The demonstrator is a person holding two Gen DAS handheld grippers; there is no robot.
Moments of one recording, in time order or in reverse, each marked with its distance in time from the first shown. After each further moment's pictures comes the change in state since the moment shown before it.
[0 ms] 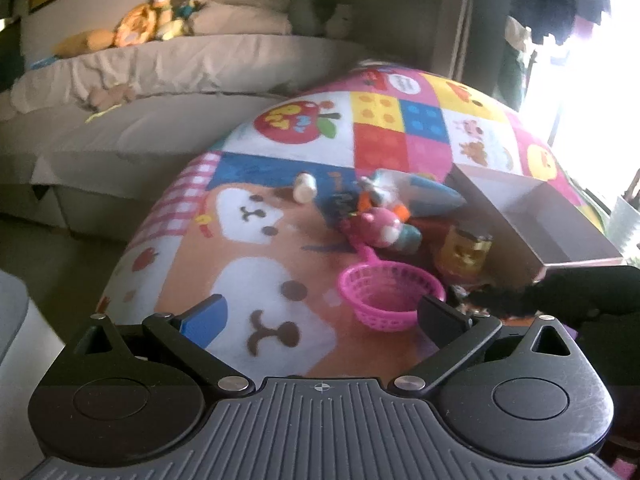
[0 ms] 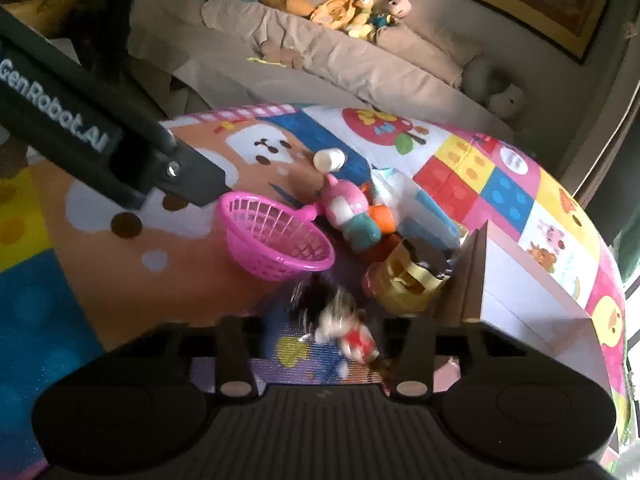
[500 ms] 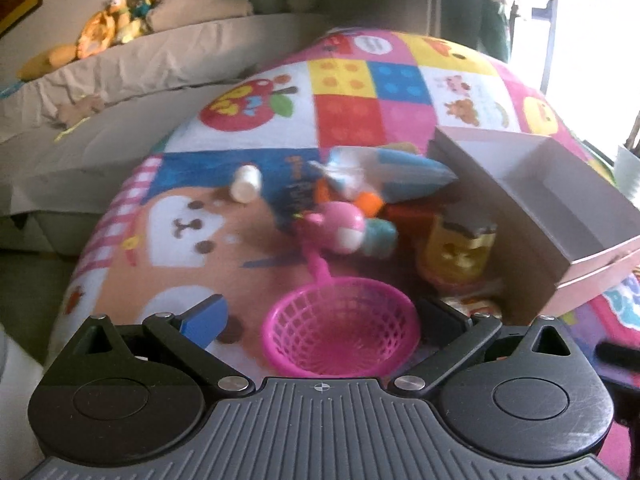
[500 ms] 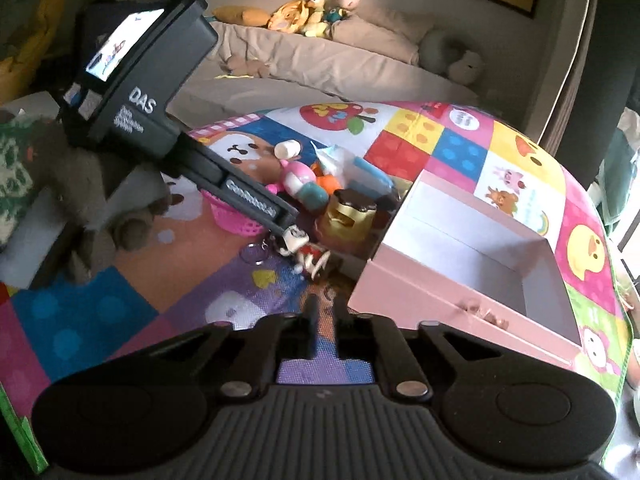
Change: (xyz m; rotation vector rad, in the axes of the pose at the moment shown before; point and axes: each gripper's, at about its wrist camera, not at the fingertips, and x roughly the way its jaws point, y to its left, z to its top) left arm 0.069 -0.038 0.014 0.117 0.064 0.032; right arm -0.067 -0.028 -0.038 0.146 -0.015 -0.035
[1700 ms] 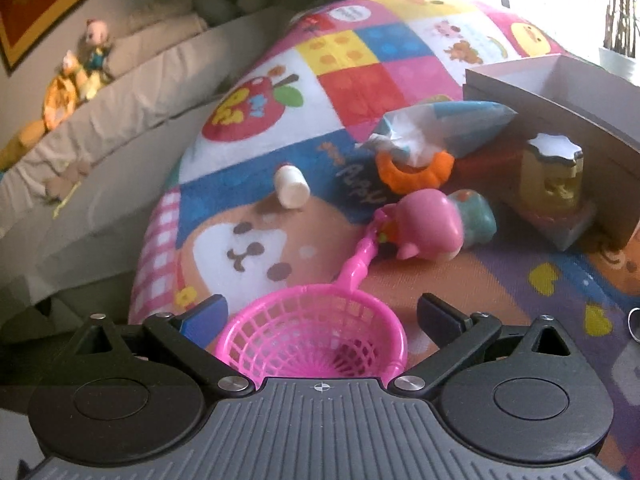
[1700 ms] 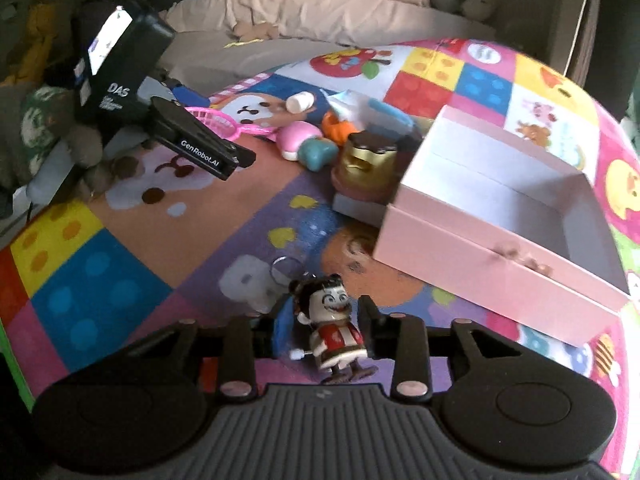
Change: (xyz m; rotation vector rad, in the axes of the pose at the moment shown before) left arm 0.040 0.043 0.010 0.297 0.044 0.027; right arm 0.008 -0.017 -0.011 0.119 0.145 0.132
